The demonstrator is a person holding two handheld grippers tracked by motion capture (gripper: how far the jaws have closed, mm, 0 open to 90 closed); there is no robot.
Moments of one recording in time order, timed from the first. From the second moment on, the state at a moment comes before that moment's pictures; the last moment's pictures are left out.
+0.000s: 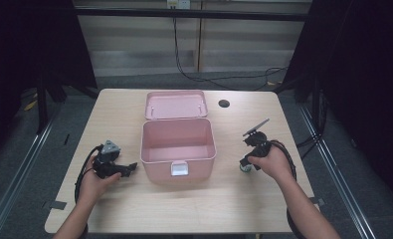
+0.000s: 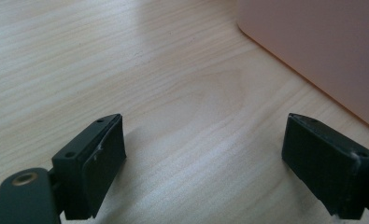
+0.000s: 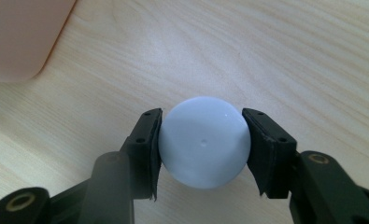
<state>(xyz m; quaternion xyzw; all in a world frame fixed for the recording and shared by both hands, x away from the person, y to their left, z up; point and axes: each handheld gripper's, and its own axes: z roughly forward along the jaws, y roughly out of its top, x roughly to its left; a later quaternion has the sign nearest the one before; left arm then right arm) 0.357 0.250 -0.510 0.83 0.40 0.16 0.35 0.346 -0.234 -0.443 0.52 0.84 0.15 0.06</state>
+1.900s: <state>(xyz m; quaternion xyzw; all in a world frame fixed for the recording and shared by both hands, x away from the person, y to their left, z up) 0.356 0.249 -0.510 0.83 0.40 0.16 0.36 0.363 -0.213 -0.373 0.52 0.85 0.08 0.02</state>
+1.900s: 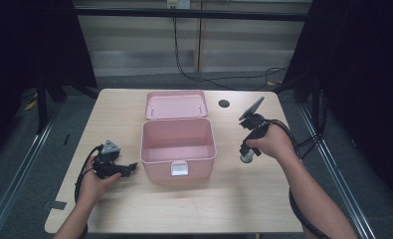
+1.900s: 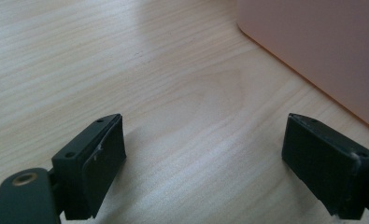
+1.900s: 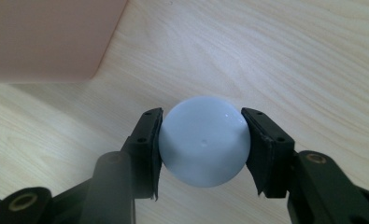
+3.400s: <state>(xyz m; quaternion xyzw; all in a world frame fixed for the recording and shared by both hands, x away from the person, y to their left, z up) 0.356 0.249 -0.510 0.83 0.40 0.16 0.36 0.389 -0.142 -0.300 0.48 0.87 0.10 0.02</state>
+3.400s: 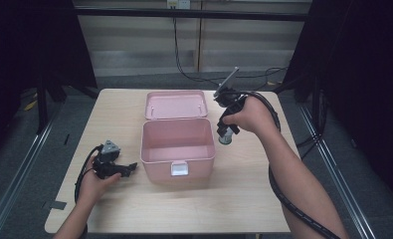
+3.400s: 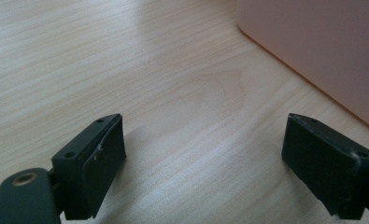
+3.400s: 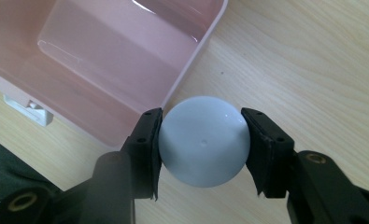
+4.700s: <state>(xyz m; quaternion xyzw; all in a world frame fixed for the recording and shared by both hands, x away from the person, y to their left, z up) 0.356 0.250 -0.510 0.83 0.40 0.16 0.35 0.414 -0.073 -0.301 0.46 0.88 0.10 0.01</state>
